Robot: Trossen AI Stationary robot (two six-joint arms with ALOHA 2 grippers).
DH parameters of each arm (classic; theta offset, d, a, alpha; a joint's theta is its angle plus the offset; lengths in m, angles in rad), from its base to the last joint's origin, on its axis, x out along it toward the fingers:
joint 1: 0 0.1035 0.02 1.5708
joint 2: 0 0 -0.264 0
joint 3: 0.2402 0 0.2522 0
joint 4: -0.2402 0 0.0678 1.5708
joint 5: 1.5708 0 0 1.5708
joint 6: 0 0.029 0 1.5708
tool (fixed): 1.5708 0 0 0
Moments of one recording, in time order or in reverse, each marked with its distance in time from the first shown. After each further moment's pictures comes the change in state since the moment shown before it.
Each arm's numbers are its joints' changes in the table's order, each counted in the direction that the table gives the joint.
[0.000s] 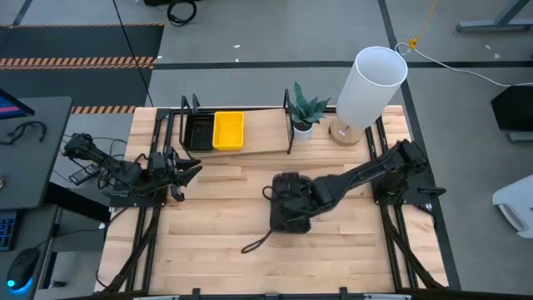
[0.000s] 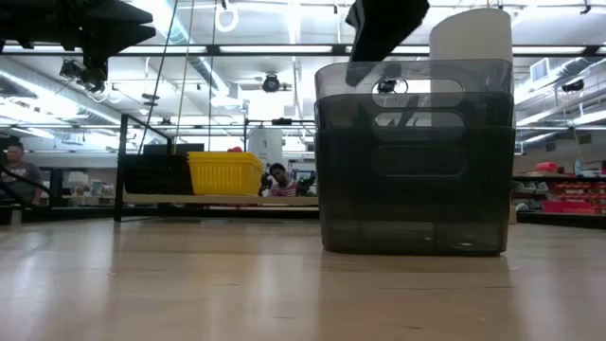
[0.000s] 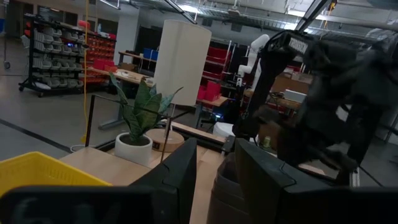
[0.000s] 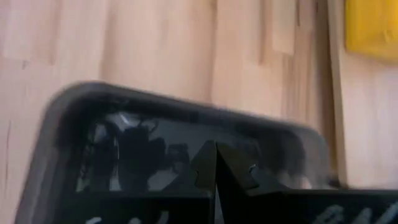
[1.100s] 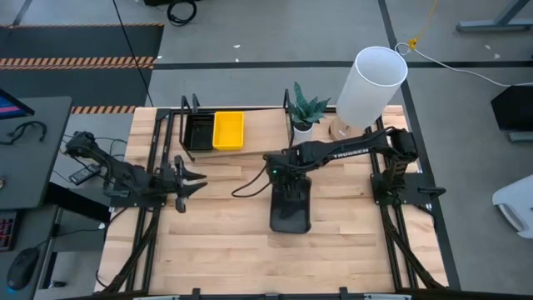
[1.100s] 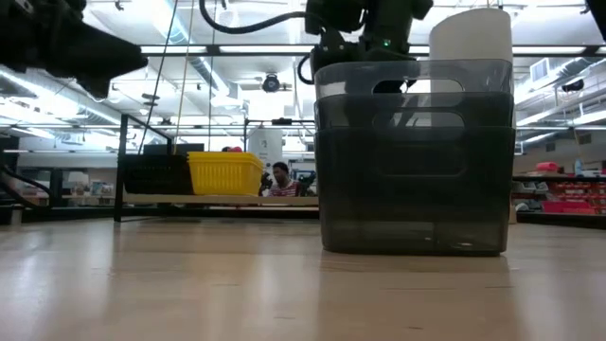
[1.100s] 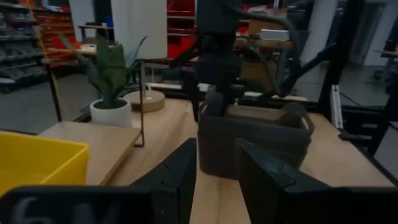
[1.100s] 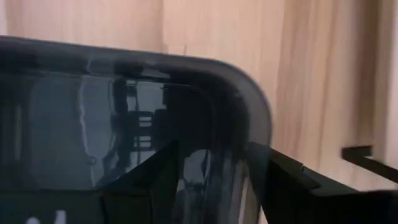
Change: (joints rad) left arm -0.034 0.001 -0.044 -0.194 0.119 0.017; right arm -0.334 -0.020 -0.104 0.008 -0.355 -0.172
